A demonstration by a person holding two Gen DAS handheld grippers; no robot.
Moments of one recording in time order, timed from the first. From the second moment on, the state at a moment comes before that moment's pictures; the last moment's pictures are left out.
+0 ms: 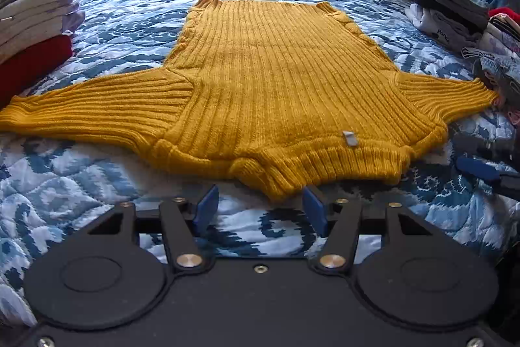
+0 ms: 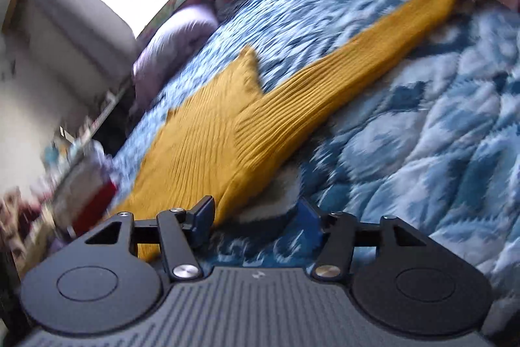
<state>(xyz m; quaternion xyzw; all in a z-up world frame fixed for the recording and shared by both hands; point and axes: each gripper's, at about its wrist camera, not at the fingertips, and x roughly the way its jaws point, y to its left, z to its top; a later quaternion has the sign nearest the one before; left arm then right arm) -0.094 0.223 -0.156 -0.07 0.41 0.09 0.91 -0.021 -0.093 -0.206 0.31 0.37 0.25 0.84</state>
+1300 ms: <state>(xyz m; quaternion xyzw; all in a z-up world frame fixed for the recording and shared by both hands) 0.221 0.137 -0.145 -0.01 0.50 0.00 0.87 0.007 -0.024 -0.187 0.11 0.29 0.26 0.91</state>
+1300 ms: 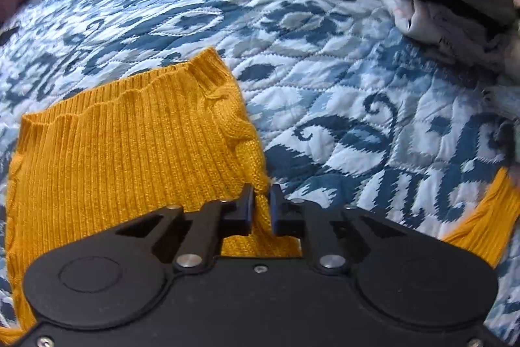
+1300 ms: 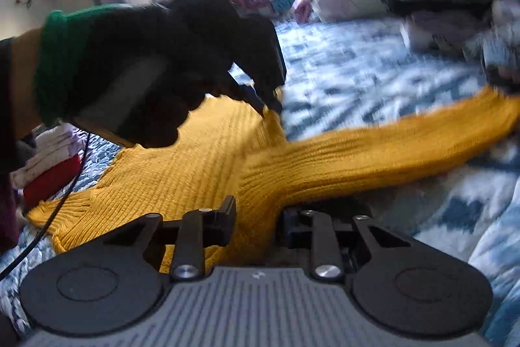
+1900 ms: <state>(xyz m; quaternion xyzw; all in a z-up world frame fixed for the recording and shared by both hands) 0.178 0.239 -0.133 -0.14 0.42 -0.03 0.90 -0.036 0.056 -0.170 -0.07 0.19 0.35 0.91</state>
